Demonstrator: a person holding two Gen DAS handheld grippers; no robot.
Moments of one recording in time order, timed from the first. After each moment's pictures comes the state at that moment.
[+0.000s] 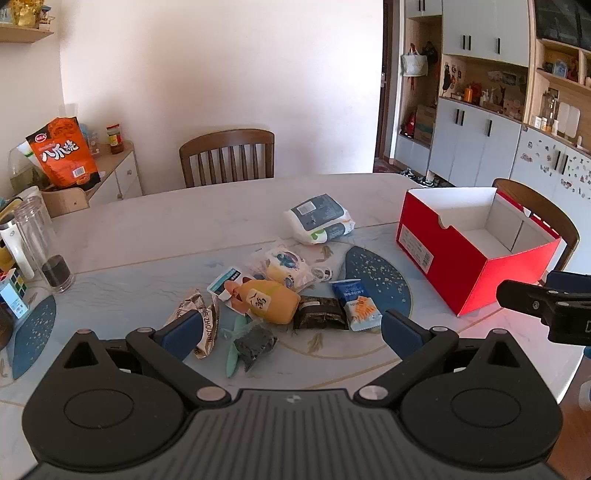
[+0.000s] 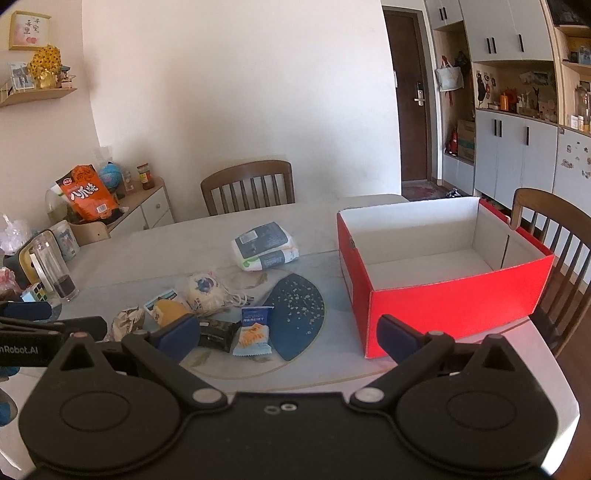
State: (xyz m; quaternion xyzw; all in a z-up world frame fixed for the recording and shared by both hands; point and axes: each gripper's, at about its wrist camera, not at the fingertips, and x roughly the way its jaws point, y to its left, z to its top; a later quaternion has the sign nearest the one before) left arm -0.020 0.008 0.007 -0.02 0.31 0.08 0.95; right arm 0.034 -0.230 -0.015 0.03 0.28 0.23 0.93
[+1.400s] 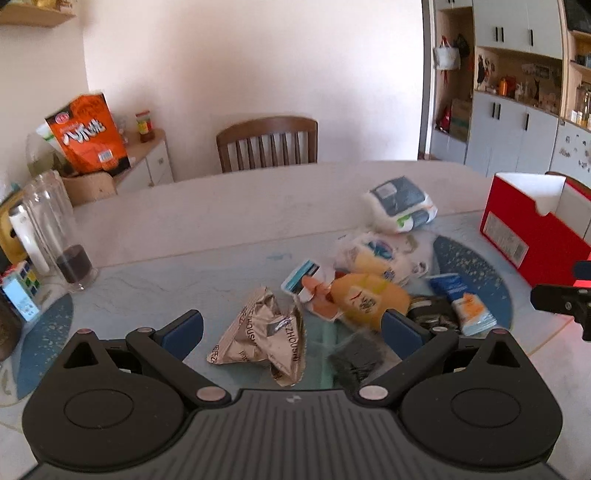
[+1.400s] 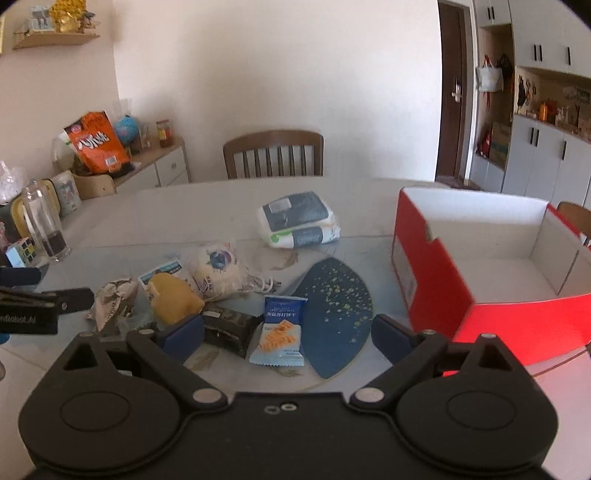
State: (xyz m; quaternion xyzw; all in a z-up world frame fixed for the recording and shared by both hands) left arm 0.030 0.097 -0.057 -0.01 0.32 0.12 0.94; right arm 0.090 -0.147 -0.067 -0.04 0.31 0.25 0.92
